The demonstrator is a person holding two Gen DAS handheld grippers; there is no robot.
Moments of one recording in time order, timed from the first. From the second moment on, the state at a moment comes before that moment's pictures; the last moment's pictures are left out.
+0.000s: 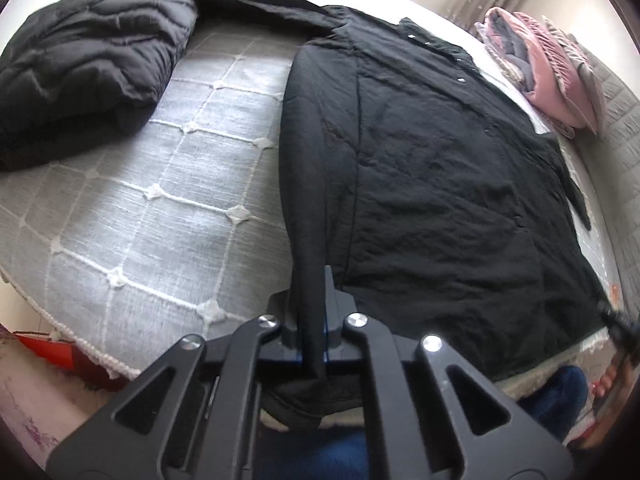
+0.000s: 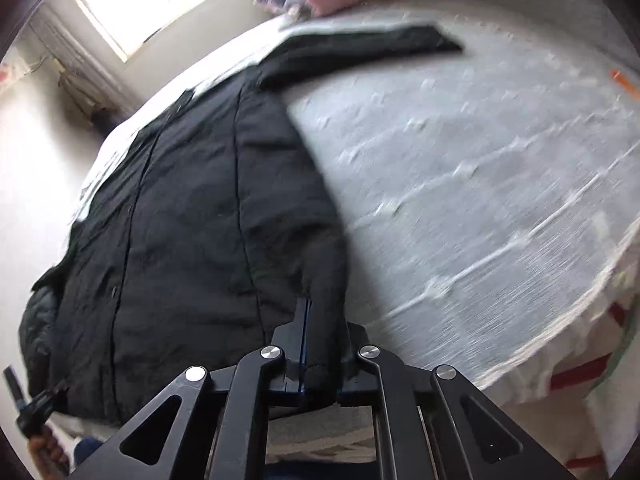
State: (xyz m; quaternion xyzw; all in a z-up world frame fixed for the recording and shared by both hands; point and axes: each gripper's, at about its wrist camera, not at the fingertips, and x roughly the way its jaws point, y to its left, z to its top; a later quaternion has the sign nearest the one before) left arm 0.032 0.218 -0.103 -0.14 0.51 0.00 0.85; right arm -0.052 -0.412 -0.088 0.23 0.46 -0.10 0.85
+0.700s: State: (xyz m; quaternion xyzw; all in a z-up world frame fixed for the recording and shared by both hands) left arm 0.028 0.248 -0.075 -0.15 0.46 0.10 0.87; right arm -0.037 -0.402 -0.043 0.13 0.40 -0.18 0.89
